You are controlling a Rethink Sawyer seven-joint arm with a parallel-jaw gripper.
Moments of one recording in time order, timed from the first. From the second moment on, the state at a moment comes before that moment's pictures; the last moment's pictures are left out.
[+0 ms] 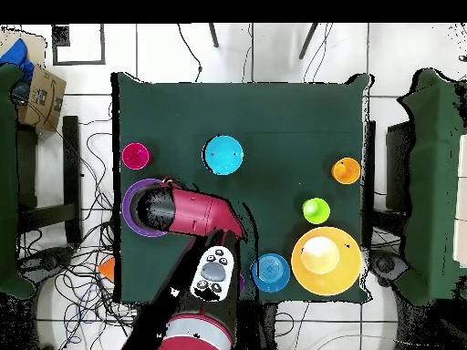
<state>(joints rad) 0.13 -0.57 -0.21 1.73 0.25 0.37 2.10</state>
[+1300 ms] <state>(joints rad) 0.11 -0.57 -0.18 1.74 0.22 0.35 2.10</state>
